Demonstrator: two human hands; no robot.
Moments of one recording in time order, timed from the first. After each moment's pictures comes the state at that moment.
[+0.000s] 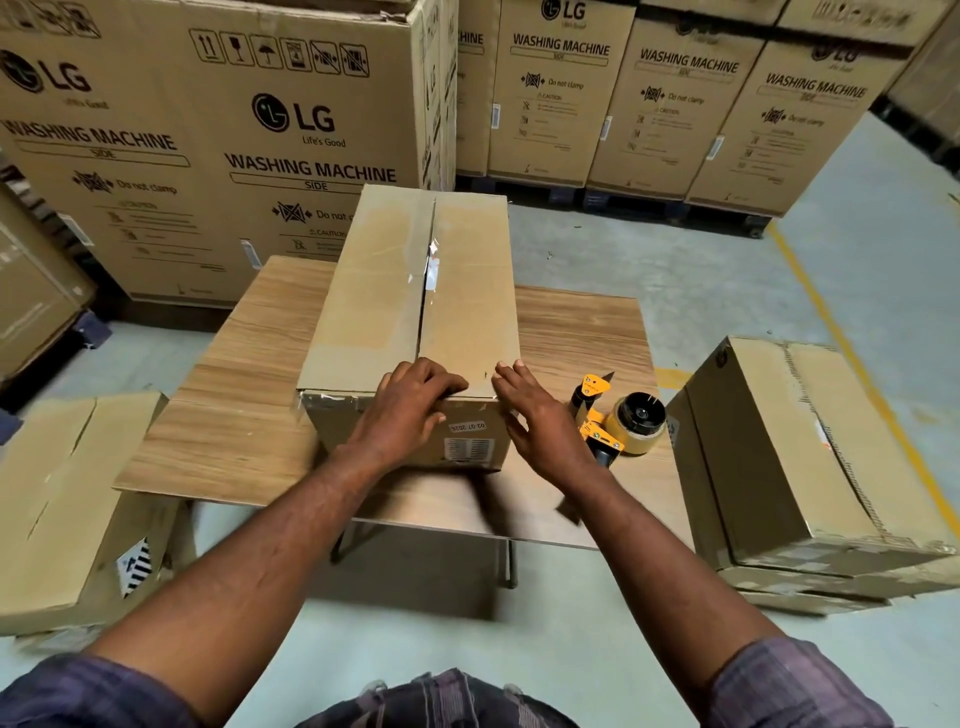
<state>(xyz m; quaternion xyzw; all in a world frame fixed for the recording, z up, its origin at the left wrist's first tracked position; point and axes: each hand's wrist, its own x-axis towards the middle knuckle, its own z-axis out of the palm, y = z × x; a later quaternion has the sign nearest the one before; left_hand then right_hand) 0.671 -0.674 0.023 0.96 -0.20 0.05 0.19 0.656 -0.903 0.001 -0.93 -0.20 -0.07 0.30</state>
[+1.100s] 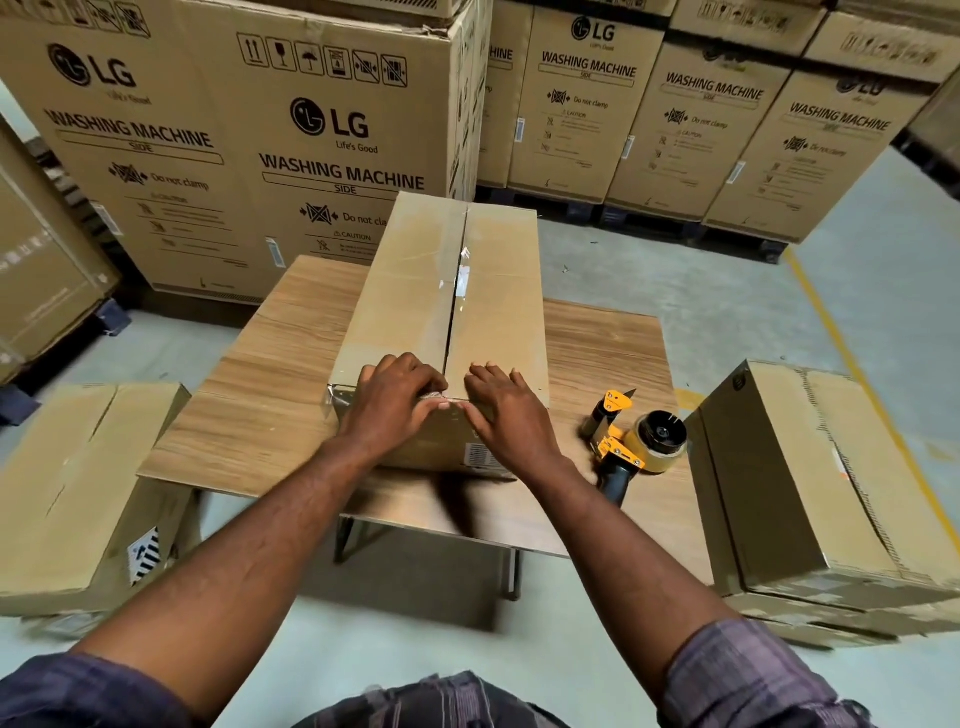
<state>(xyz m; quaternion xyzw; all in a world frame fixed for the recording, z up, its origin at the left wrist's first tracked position) 0.675 -0.627 0.033 0.96 -0.14 0.10 0.22 0.674 -0.826 0.018 -0.95 -0.22 -0.08 0.23</state>
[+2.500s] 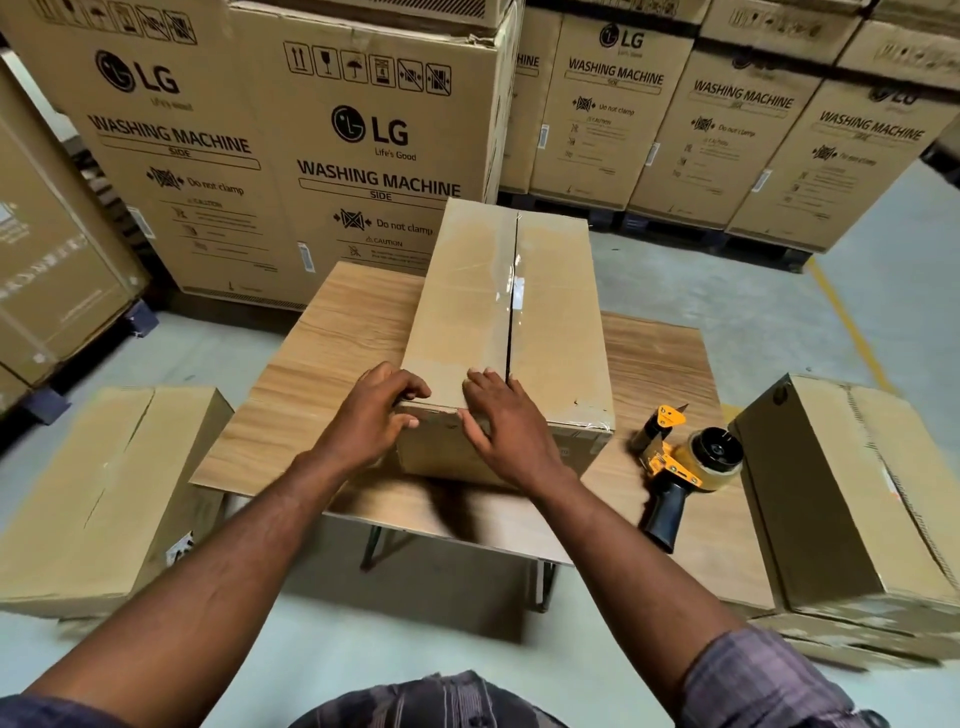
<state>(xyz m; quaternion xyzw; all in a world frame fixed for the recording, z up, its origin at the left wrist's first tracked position) 0.680 -0.517 0.015 0.92 -0.13 0.05 0.36 0.678 -0.742 0.018 -0.95 -0.24 -0.07 0.20</state>
